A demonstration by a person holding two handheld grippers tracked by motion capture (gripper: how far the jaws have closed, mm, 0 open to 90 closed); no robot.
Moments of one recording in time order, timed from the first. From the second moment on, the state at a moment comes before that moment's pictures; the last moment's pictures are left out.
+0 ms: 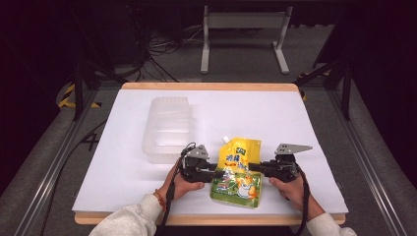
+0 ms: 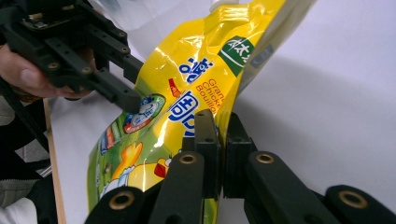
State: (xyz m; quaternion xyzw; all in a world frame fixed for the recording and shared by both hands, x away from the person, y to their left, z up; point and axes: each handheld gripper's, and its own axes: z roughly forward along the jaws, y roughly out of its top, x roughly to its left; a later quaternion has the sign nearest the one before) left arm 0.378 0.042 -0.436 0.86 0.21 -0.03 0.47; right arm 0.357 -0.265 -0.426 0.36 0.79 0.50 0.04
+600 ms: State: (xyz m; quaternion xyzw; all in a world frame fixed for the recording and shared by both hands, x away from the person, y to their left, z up) left arm 0.365 0.058 -0.396 0.85 0.17 0.07 0.49; right arm 0.328 -0.246 -0.375 0.28 0.78 0.54 0.12
